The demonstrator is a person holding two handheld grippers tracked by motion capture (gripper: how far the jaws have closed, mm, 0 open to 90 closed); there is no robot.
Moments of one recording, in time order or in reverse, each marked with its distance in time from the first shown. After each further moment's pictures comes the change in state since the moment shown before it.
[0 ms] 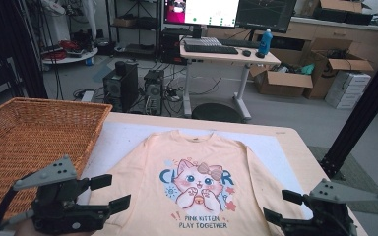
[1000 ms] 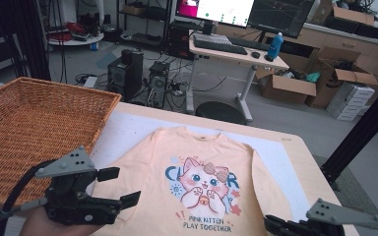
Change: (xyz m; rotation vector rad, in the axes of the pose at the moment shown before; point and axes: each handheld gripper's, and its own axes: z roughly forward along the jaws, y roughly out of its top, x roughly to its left) left arm 0.009 -0.007 0.004 0.016 0.026 -0.004; right arm 0.024 0.000 0.014 0.099 0.061 -0.007
